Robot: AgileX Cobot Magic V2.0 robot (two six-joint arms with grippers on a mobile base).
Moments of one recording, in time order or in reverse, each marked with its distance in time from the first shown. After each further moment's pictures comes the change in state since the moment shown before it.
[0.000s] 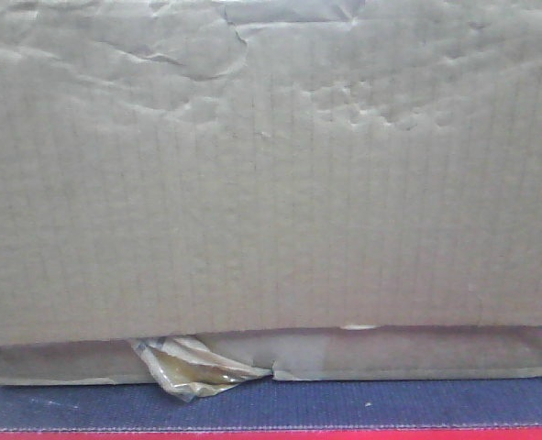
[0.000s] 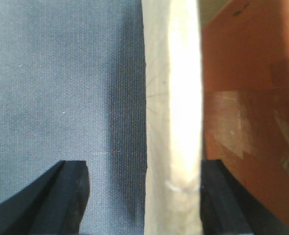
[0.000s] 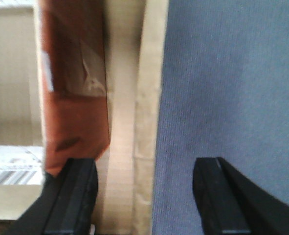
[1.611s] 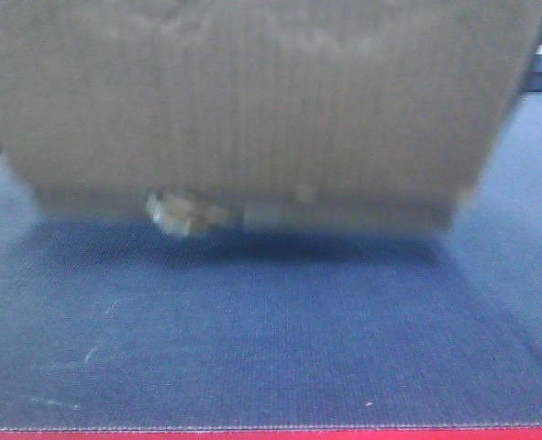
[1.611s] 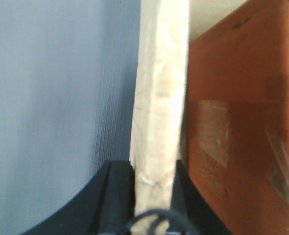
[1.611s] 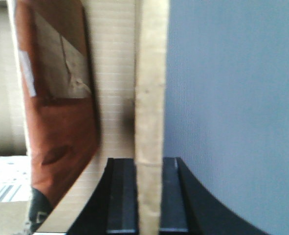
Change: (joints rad) left arm 0.000 0.000 -0.202 0.183 -0.149 -0.097; right arm 0.078 -0.001 -0.102 -0.284 -0.198 0.235
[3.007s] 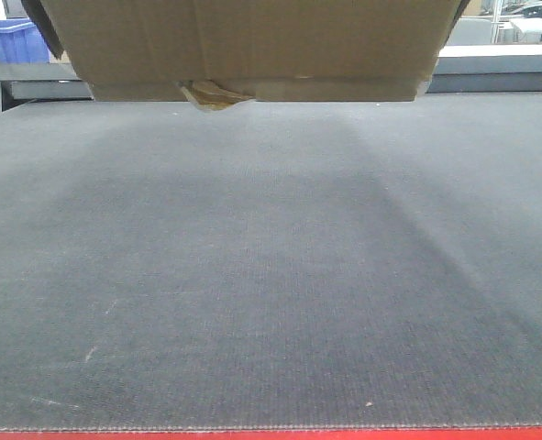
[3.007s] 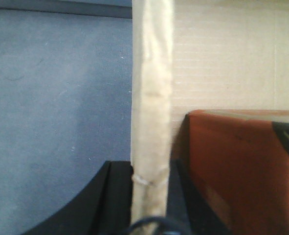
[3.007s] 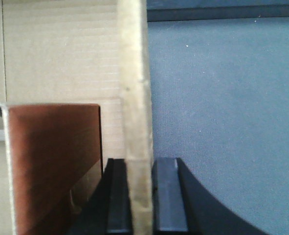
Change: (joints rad) left arm 0.051 -0.006 -0.027 0.101 -0.295 0.023; right arm -0.072 0.020 -0.079 -0.117 -0.283 0.043
